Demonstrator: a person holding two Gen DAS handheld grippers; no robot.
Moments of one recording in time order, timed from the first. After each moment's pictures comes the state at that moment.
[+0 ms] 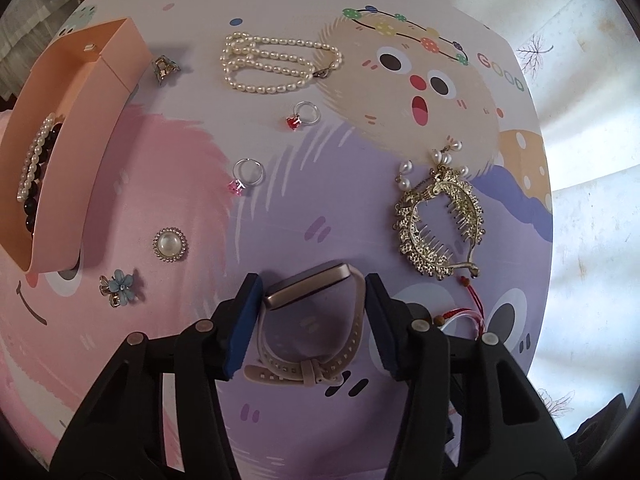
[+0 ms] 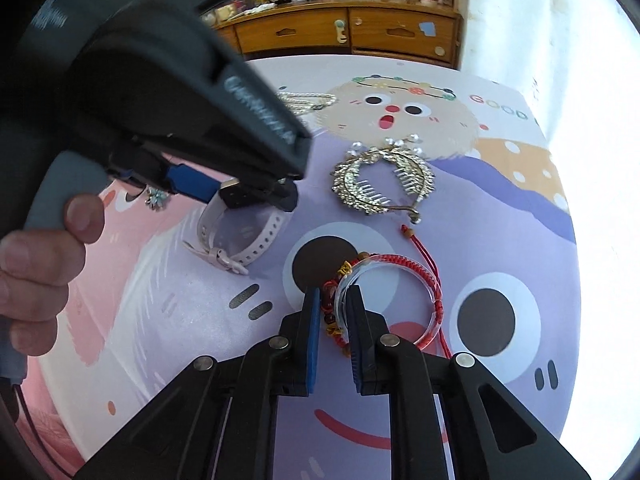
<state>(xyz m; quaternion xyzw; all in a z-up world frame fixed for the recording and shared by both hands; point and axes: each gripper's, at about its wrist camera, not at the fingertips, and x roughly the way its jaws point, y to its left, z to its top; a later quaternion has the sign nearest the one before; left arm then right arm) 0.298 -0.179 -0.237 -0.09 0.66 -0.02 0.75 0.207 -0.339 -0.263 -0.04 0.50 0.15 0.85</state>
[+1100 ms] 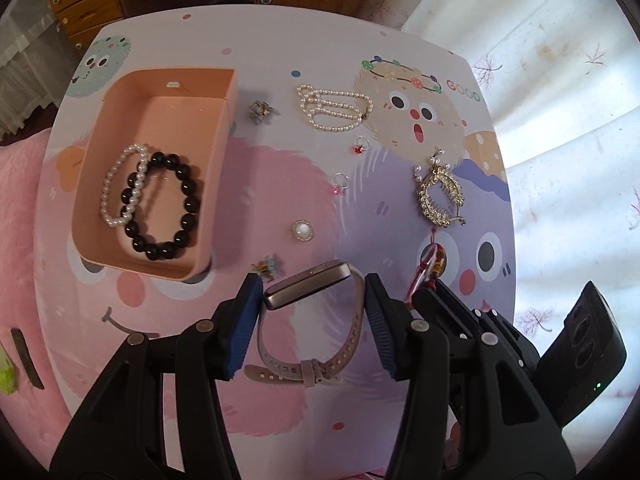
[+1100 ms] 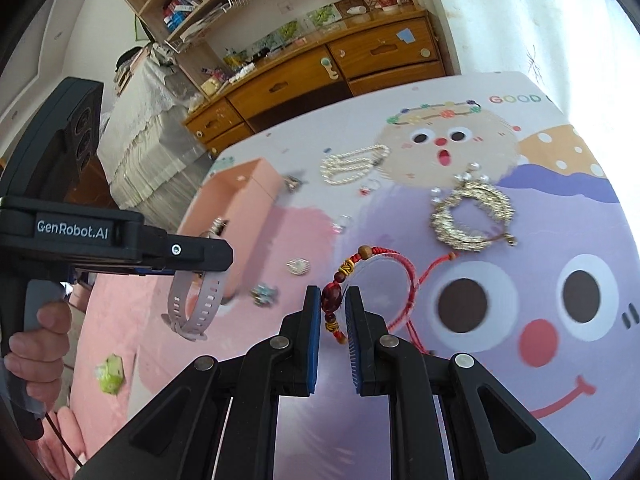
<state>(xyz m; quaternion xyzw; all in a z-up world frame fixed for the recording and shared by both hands) 0.261 -0.048 -0.144 -0.08 0.64 -0.12 0.76 0.205 -0.265 -0.205 0.16 0.46 0.14 0.86</state>
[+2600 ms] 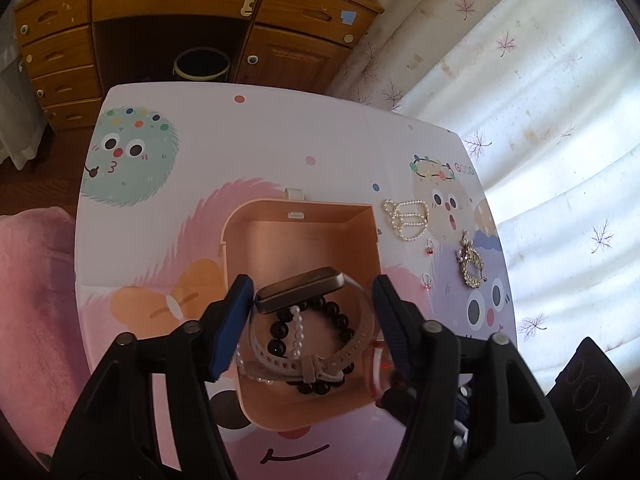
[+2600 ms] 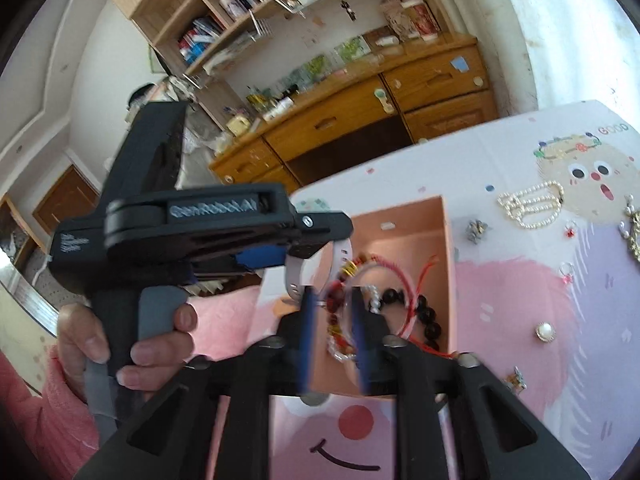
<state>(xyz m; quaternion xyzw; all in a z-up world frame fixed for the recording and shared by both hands) 0.368 0.123 -0.166 -0.12 0.56 -0.22 0.79 0.250 -0.029 -0.169 0.20 0.41 0.13 0.88</state>
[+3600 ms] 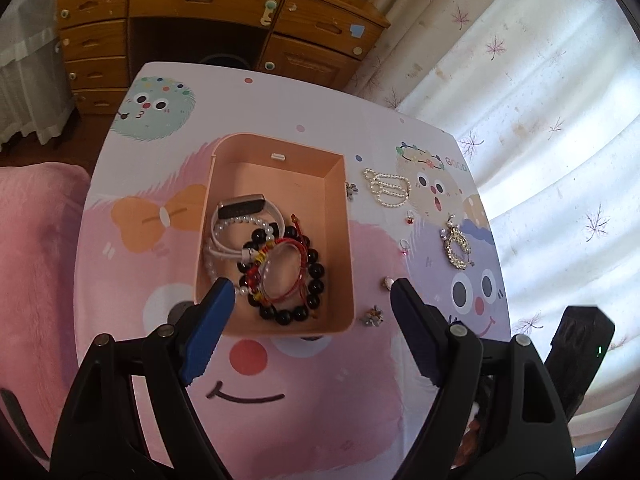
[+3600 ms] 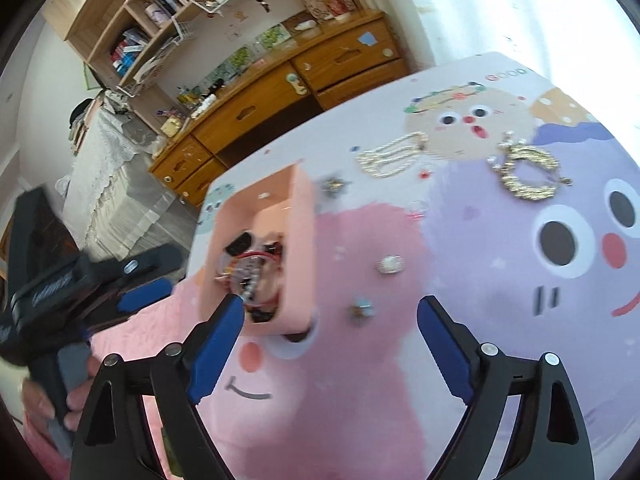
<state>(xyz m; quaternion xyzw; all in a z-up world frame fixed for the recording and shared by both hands) 0.258 0.106 -0.147 -0.14 0.52 -0.17 0.82 0.196 -0.169 -0.191 0.24 0.46 0.03 0.85</state>
